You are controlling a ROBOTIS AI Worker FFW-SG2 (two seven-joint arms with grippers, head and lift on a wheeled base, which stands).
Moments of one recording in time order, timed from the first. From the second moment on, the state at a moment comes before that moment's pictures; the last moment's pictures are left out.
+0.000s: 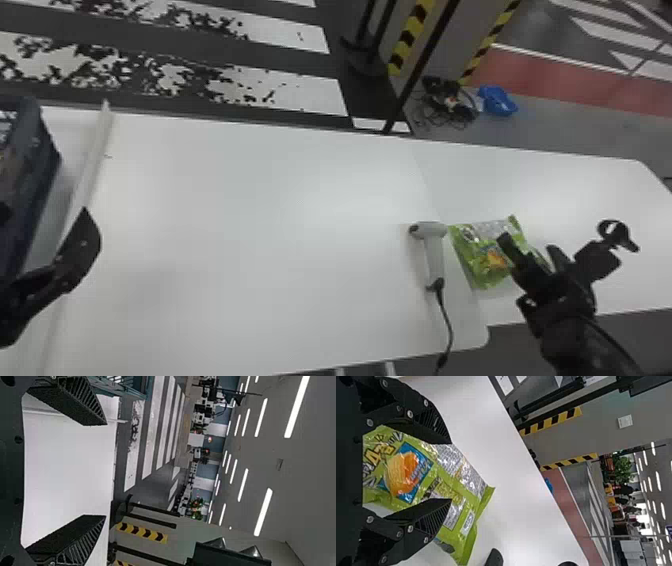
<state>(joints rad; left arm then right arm) 0.60 0.03 0.06 -2.10 0.20 0.05 -0.28 0.14 -0.28 -0.65 -1.33 -0.55 0.30 0.06</state>
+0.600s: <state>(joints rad) 0.59 0.02 0.02 -2.15 0.17 0.10 -0.26 0.38 -0.12 -0.46 -1.98 -0.50 0.46 0.08</state>
